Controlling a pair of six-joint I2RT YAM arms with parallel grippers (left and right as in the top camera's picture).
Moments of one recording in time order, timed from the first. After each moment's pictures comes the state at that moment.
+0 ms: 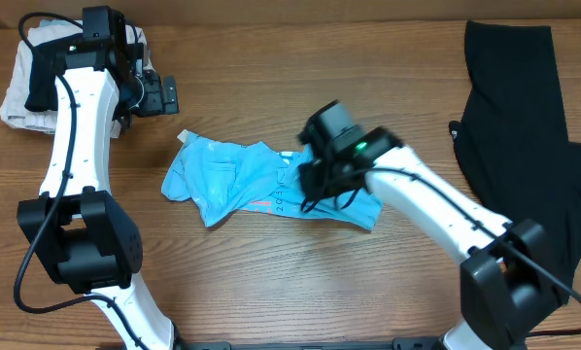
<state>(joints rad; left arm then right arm) 0.11 2.01 1.89 -1.14 0.02 -0.05 0.62 1.78 1.31 -0.79 -0.31 0.31</state>
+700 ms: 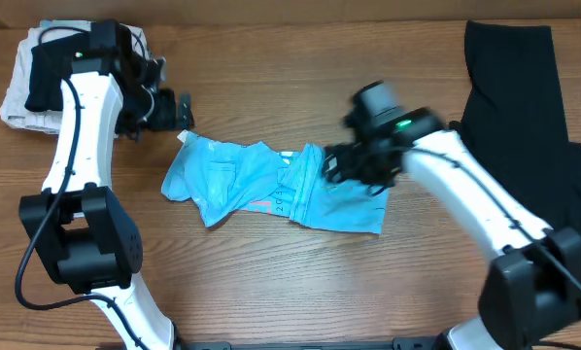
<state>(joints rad) 0.11 2.01 1.80 -1.18 0.21 0.10 0.39 1.73 1.36 -0.98 -0.29 0.38</state>
